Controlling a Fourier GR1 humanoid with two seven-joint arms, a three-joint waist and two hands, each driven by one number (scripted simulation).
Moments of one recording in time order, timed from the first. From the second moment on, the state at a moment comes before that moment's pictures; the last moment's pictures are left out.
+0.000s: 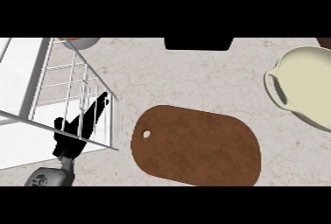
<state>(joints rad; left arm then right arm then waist) -0.09 0.22 -0.13 -1.47 0.09 -0.10 0.14 -0.42 -1.12 0.12 -0.62 -0.16 0.37 -0.95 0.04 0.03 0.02</state>
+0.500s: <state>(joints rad) -0.13 0.20 -0.14 -1.44 0.07 -0.11 0.14 -0.51 -1.17 0.18 -0.61 -0.07 0.34 -0.97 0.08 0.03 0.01</state>
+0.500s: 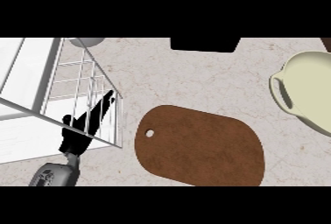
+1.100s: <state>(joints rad) -0.14 0.19 -0.14 -1.42 0.05 -0.11 0.15 -0.67 -1.06 0.35 -0.57 0.20 0.16 -1.00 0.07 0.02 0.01</state>
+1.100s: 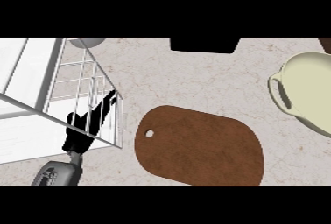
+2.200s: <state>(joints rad) -0.10 0.19 -0.11 -1.44 0.05 -0.12 0.14 -0.87 -0.72 0.43 -0.26 0.45 0.17 -0.94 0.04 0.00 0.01</state>
